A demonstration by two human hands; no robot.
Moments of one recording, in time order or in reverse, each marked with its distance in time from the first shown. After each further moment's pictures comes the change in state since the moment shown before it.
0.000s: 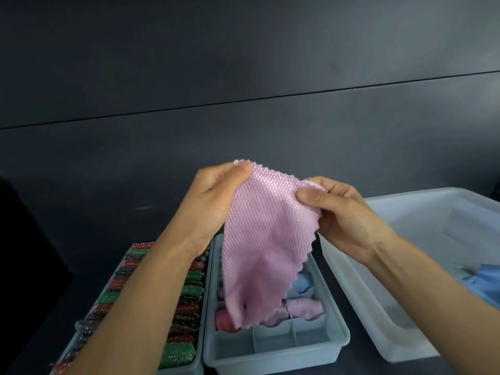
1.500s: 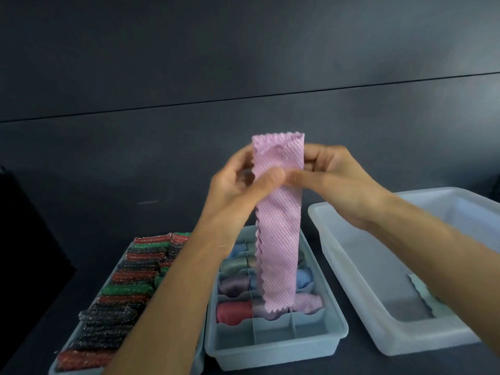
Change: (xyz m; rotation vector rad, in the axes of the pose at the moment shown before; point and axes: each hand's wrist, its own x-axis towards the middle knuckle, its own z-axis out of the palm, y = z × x) left_hand -0.003 -0.015 0.023 -0.274 0.034 0.061; right_hand 0.010 -0.030 0.025 -0.548 -0.106 -0.198
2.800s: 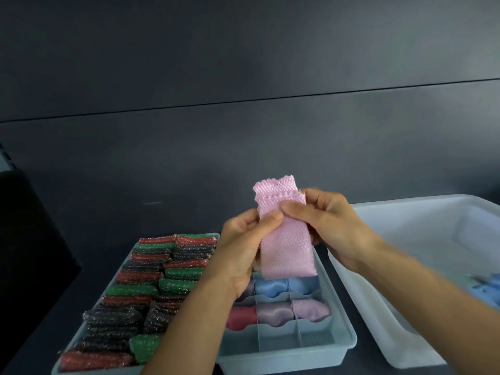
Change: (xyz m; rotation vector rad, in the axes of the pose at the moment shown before) left_hand -0.020 -0.049 0.002 -0.192 0.100 -0.422; right_hand -0.010 0.056 0.011 0.116 0.094 0.225
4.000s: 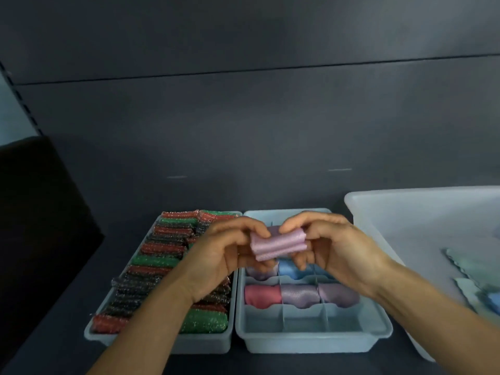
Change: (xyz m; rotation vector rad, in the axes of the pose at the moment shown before) left_hand -0.039 -0.004 -0.081 -0.017 -0.216 0.011; right_hand -0.021 0.031 0.042 0.263 -0.317 0.154
